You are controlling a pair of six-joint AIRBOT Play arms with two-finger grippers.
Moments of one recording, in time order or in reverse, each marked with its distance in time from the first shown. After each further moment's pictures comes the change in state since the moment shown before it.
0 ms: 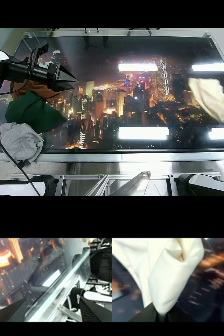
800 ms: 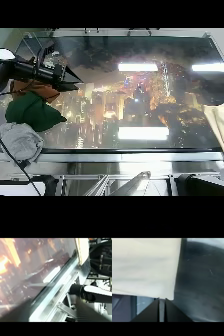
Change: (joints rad) left arm -0.037 0.000 0.018 0.000 -0.004 -0.003; right arm -0.464 0.069 -0.066 -0.232 0.262 0.095
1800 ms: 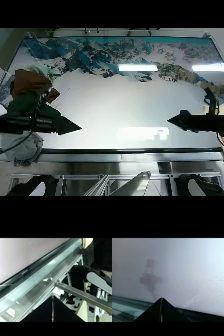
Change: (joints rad) left arm 0.027 0.676 -0.867 0.009 0.121 0.114; right arm 1.147 0.516 -0.503 0.594 -0.152 -0.198
